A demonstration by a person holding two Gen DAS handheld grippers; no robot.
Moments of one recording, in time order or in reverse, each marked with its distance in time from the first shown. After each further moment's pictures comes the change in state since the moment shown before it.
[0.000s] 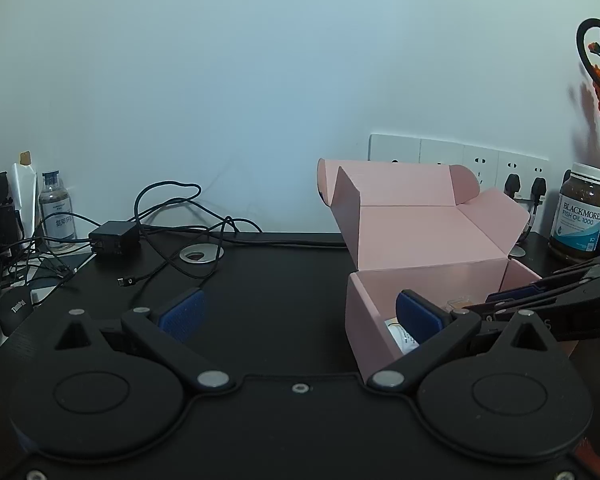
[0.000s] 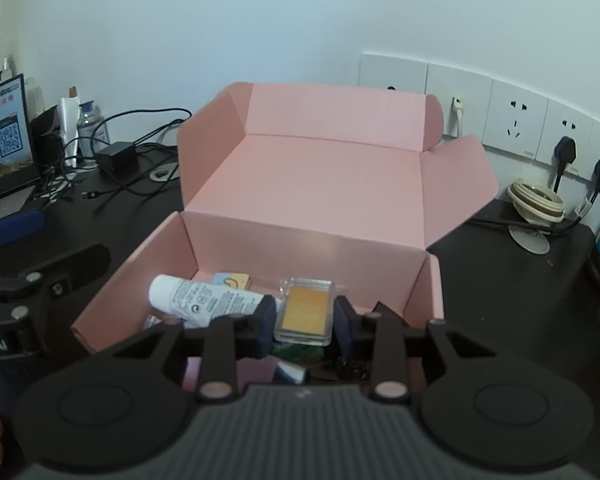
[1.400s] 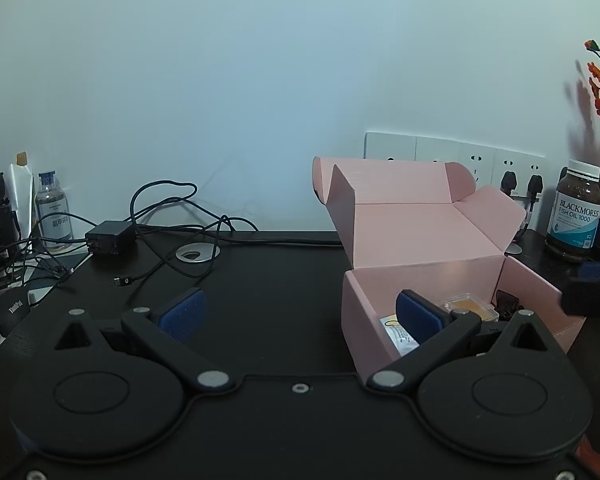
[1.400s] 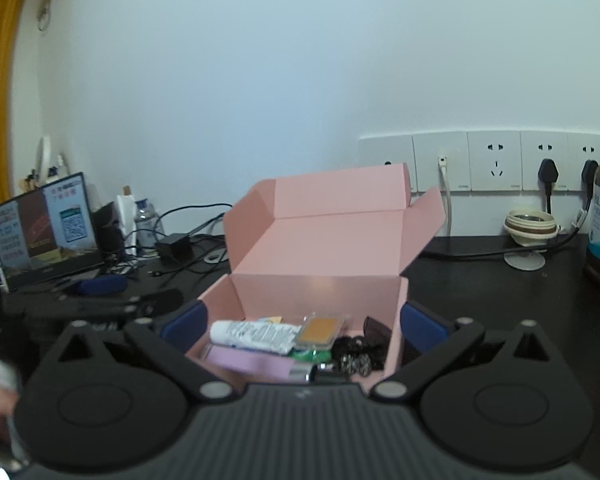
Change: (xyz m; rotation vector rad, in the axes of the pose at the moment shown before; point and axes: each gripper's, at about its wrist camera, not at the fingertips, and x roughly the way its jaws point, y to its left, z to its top) left arm 0.000 -0.002 -0.001 0.010 0.000 -0.009; right arm -0.082 -0.046 -0.052 0.115 -0.319 0.201
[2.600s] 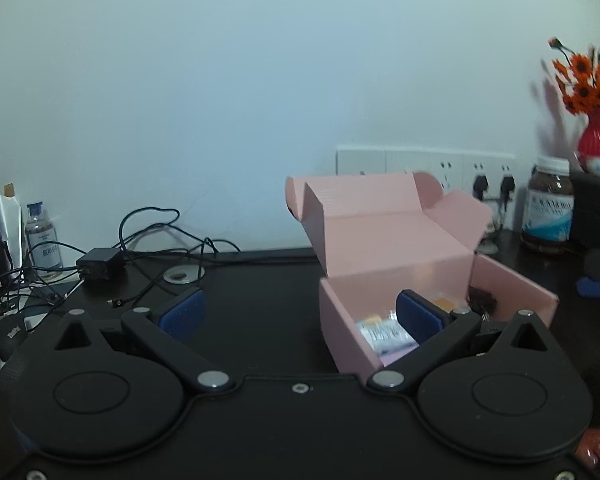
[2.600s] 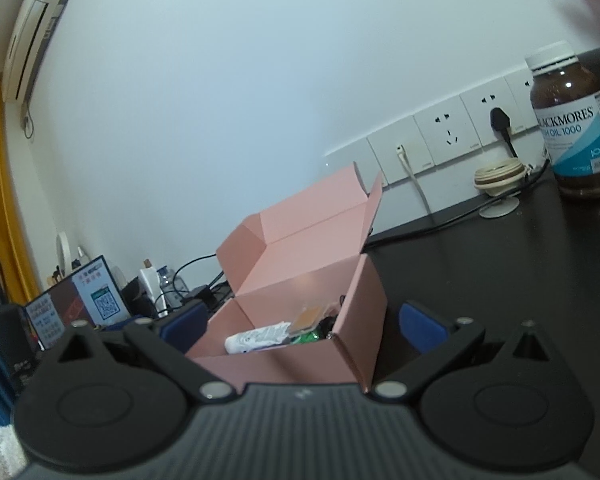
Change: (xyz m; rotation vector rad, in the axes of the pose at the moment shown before) left arm -0.024 -0.007 -0.006 0.068 -0.037 -0.054; right arm -0.034 -0.050 -0.029 0.293 -0.102 0.078
